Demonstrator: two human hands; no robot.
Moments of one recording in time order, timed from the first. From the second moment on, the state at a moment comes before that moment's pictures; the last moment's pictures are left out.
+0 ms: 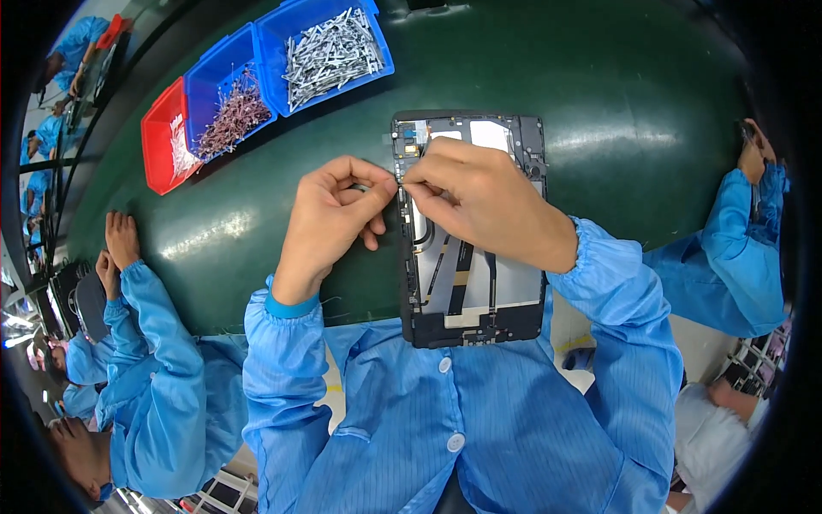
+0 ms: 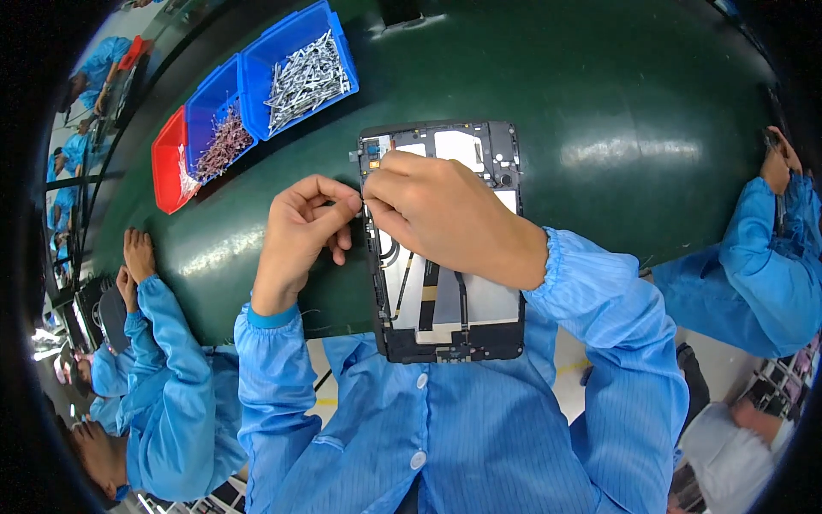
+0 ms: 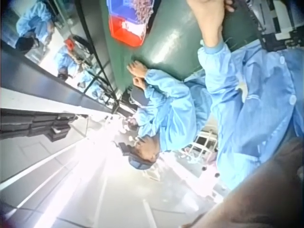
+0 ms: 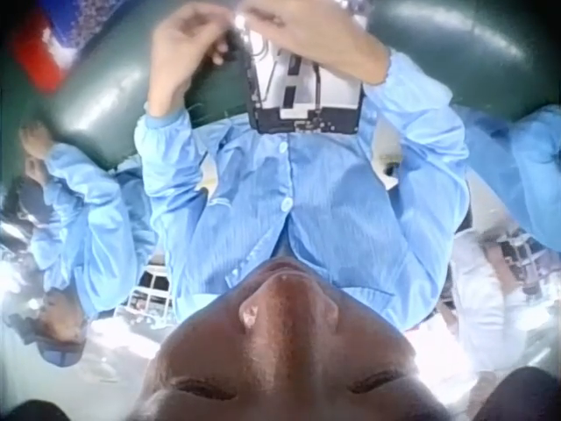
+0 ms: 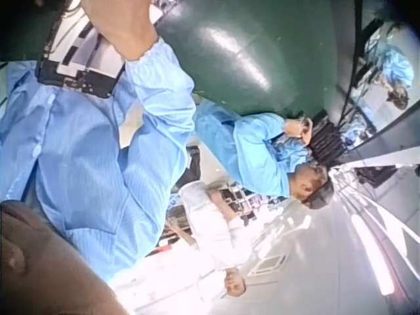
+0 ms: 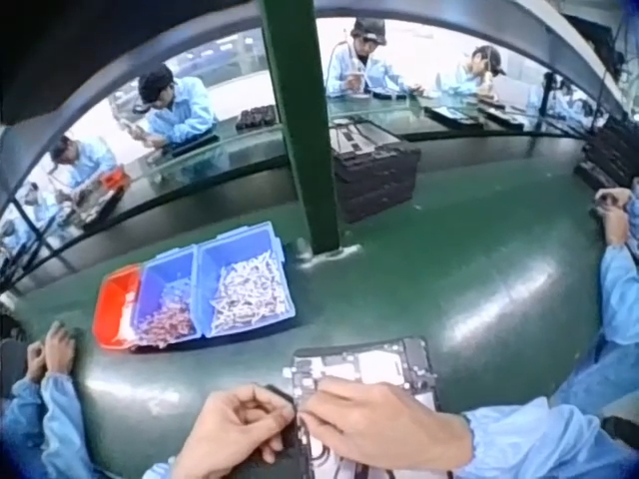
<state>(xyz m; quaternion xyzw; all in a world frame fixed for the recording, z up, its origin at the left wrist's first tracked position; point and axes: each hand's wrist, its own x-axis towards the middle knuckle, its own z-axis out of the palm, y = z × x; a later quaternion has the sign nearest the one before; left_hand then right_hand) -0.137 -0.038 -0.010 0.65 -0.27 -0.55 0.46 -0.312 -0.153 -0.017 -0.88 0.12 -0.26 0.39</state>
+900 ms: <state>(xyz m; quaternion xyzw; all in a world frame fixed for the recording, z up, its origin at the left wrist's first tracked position) -0.141 -0.040 -0.010 0.65 -0.27 -0.54 0.46 -0.315 -0.152 -0.019 -0.87 0.13 -0.25 0.41</state>
